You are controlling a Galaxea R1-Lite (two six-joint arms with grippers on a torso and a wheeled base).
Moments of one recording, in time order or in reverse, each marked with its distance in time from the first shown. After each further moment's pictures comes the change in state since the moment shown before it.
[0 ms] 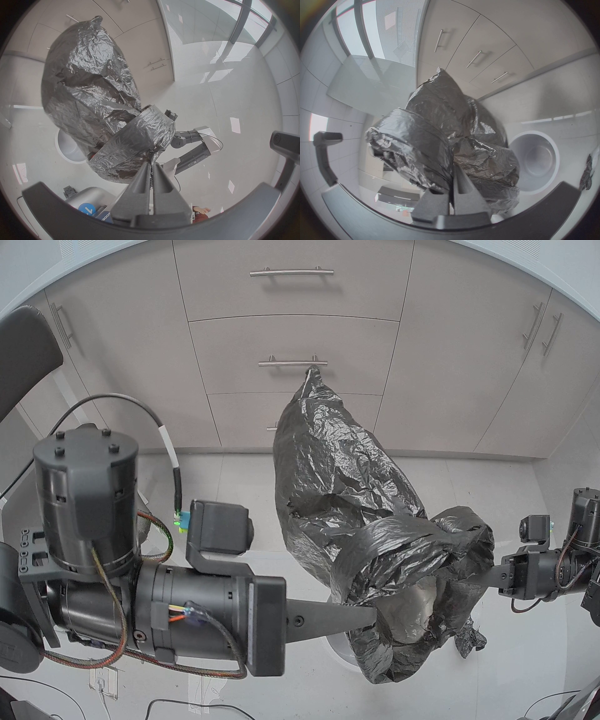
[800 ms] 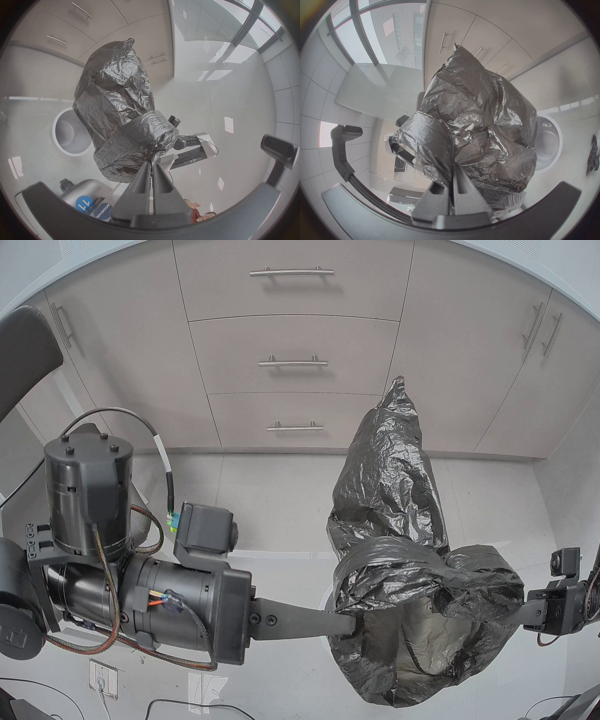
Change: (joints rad) left arm 0.103 0.003 0.030 0.000 -0.205 -0.018; right arm -0.115 -0.204 0.191 0.016 0.171 0.050
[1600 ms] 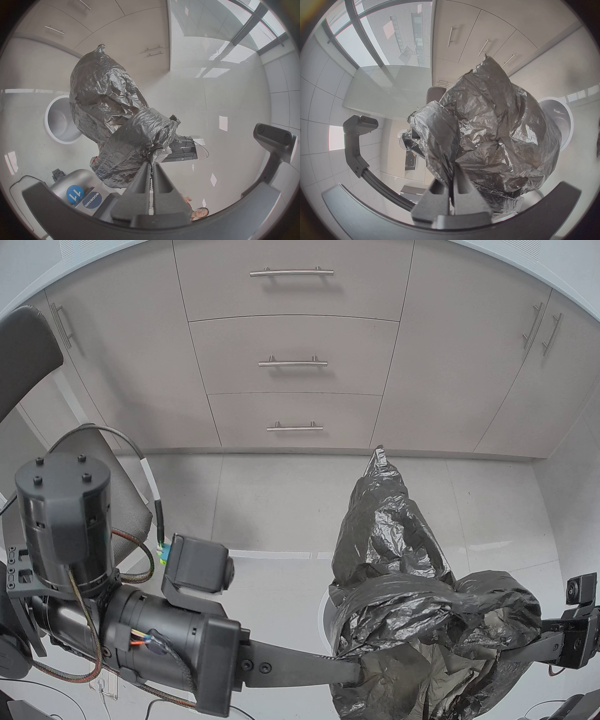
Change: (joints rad) left arm -0.077 -0.062 0.058 0.001 0.001 -0.051; right arm 0.094 -0.215 0.092 0.002 -0.015 0.161
